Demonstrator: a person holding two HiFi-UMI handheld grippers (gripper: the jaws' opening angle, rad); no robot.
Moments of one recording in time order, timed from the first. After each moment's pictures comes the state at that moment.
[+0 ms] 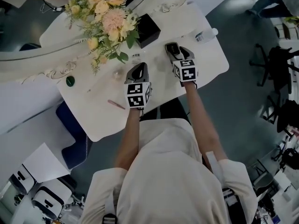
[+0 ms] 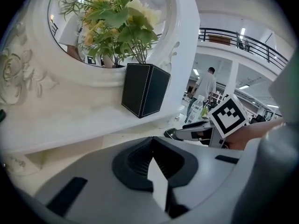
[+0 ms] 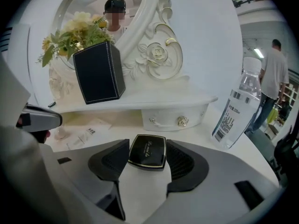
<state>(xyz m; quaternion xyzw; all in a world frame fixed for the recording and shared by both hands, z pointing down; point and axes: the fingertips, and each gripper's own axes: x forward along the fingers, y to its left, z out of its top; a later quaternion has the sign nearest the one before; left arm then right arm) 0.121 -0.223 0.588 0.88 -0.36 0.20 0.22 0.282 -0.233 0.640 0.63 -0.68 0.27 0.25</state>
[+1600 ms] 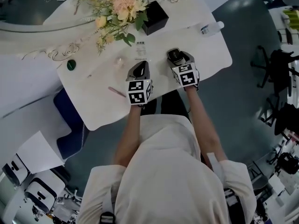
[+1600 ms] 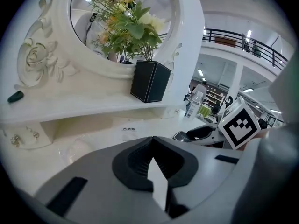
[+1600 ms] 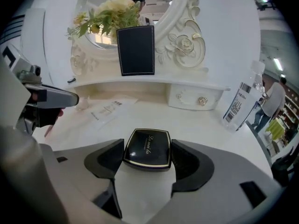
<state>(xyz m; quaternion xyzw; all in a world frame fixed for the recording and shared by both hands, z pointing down) 0.087 -0.182 0.605 0.87 -0.38 0.20 0.24 0.230 -0.168 0.664 0.57 -0.71 0.27 0.33</state>
